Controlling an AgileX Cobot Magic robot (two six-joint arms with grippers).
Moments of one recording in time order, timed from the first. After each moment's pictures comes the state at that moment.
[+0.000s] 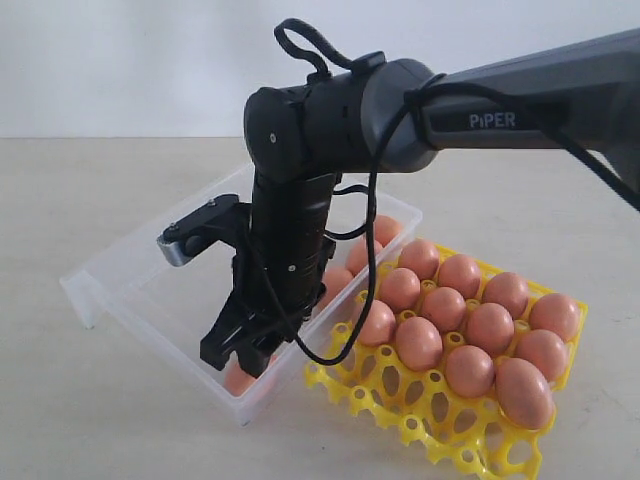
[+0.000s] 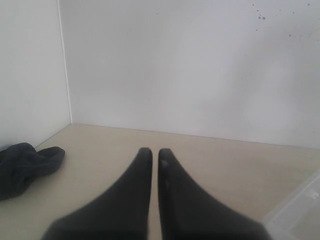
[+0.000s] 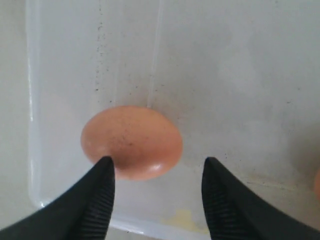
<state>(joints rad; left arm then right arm) 0.24 0.00 0.00 -0.13 0.06 0.14 0.66 2.11 -1.58 0.23 1.04 -0.35</state>
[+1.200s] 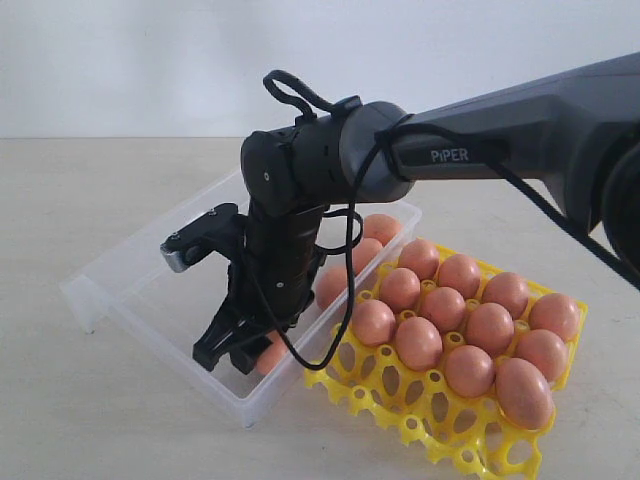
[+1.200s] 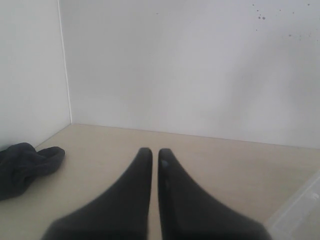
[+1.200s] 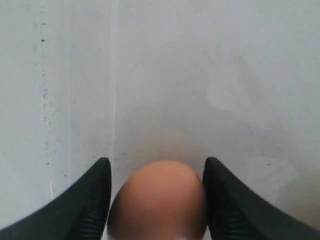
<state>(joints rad) 0.24 0.00 0.00 -0.13 0.06 0.14 0.66 2.19 -1.59 0.21 0.87 -0.30</state>
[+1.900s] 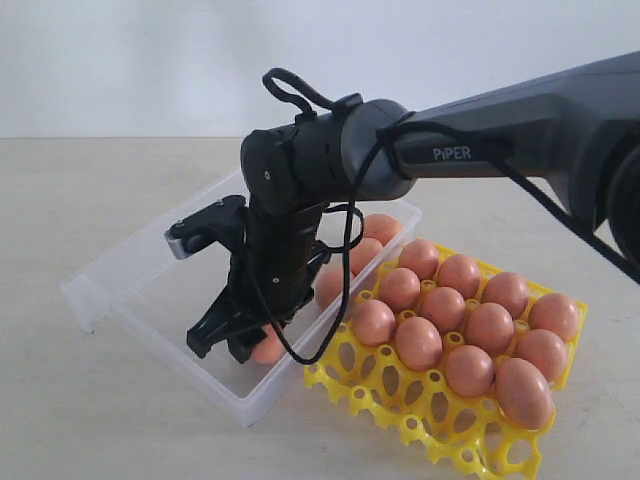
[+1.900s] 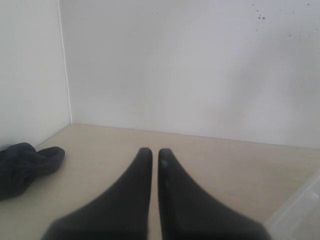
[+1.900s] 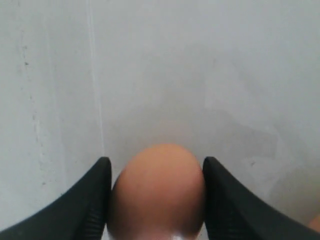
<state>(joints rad) 0.24 0.00 0.00 -0.13 0.06 0.14 0.66 2.18 -1.59 0.19 0.84 -0.19</state>
